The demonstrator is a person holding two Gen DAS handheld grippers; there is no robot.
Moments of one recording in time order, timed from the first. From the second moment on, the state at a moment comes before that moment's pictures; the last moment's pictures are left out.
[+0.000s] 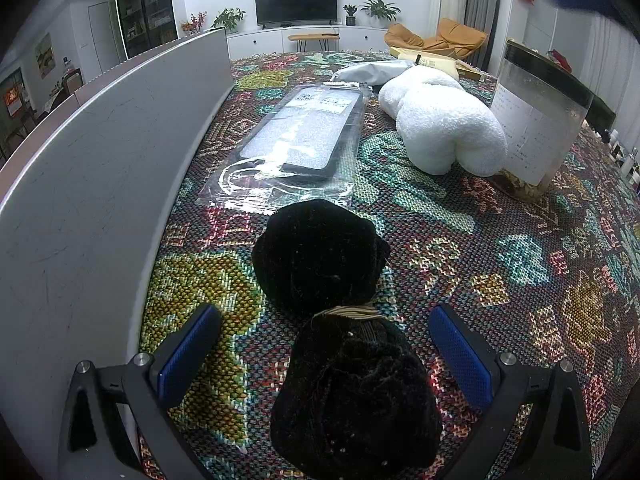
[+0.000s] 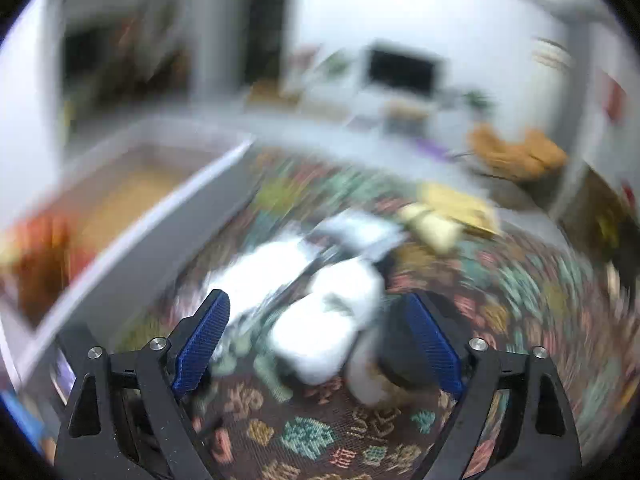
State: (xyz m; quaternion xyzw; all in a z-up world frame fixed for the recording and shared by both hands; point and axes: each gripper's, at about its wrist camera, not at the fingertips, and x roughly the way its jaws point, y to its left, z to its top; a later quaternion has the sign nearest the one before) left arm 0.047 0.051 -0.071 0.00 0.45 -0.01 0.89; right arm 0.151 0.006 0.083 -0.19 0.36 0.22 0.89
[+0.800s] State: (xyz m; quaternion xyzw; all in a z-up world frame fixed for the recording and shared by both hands) left arm 0.046 0.050 -0.070 0.00 0.45 -0.01 0.89; right arm 0.217 -0.012 0.125 -0.31 0.33 0.08 0.89
